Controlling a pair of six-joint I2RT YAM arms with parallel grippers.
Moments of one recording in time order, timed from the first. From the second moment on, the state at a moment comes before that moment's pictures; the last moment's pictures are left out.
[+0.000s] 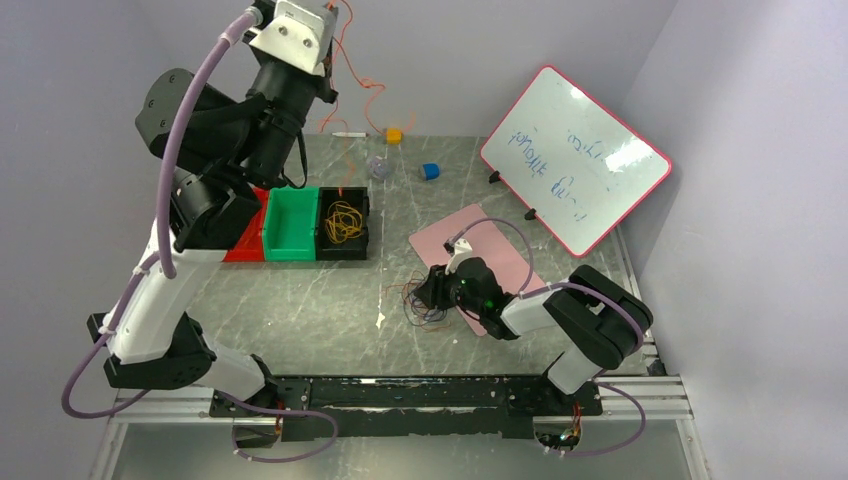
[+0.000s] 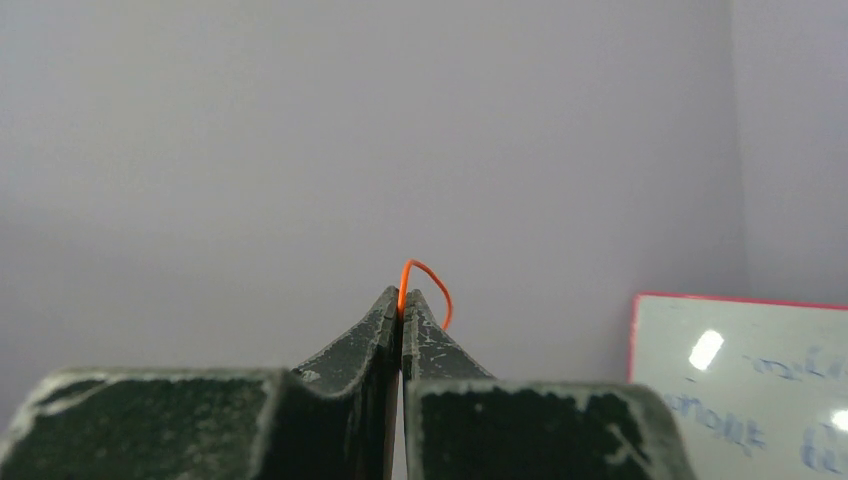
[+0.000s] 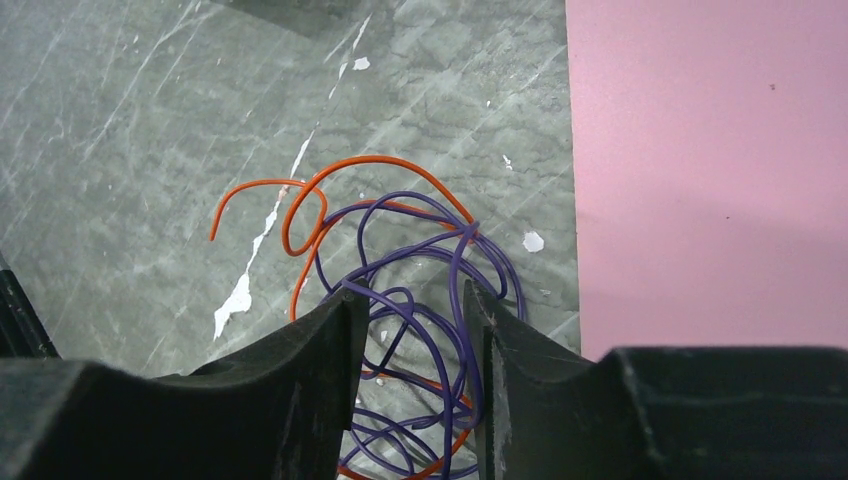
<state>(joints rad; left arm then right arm) -0.94 1.46 2.22 -0.24 -0.40 0.55 0.76 1.59 0.37 0.75 -0.08 0.50</state>
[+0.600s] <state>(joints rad) -0.66 1.43 2.02 -0.19 -0.43 0.56 0.76 1.42 0.38 0.67 -0.11 0.45</state>
